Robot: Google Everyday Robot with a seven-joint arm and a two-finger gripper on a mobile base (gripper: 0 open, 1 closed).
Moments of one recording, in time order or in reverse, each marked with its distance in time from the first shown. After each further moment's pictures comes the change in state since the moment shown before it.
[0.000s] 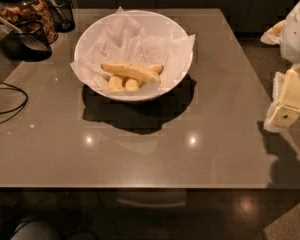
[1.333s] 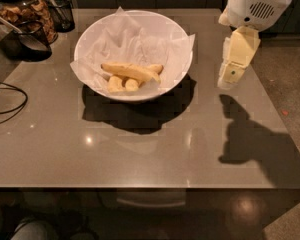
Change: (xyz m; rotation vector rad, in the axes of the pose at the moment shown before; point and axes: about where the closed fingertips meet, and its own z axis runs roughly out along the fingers) arm -0.075 -0.066 0.029 -0.084 -0.031 -0.033
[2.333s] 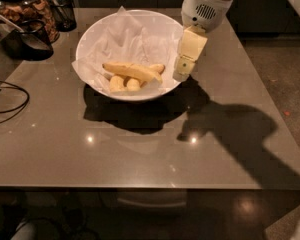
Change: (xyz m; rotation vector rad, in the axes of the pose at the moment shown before) arm -0.070 -0.023 0.051 -0.113 -0.048 0.046
